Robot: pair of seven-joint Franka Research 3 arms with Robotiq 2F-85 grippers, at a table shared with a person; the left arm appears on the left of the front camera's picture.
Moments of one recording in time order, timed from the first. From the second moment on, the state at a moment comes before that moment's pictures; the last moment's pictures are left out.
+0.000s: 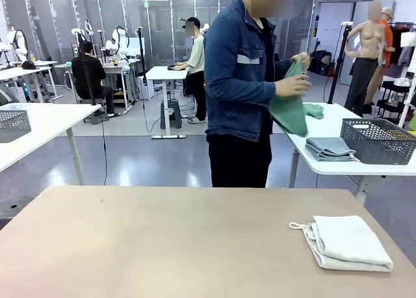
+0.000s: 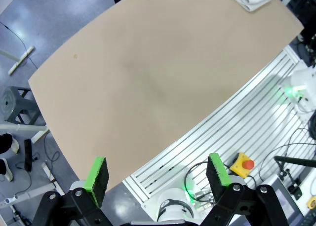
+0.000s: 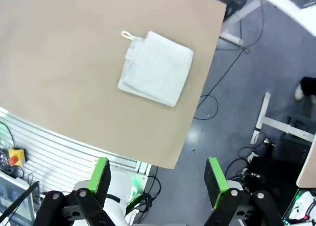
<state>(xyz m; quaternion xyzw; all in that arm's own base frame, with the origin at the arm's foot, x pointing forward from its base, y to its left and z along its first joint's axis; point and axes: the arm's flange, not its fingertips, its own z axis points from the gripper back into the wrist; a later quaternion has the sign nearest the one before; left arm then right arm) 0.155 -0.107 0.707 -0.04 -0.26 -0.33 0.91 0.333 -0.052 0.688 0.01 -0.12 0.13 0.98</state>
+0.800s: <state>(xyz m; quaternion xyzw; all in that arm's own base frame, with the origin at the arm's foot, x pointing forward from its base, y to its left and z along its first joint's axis) 0.155 -0.107 0.707 -0.04 -0.26 -0.33 0.91 0.243 -0.030 0.669 0.07 -0.15 0.16 0.97</state>
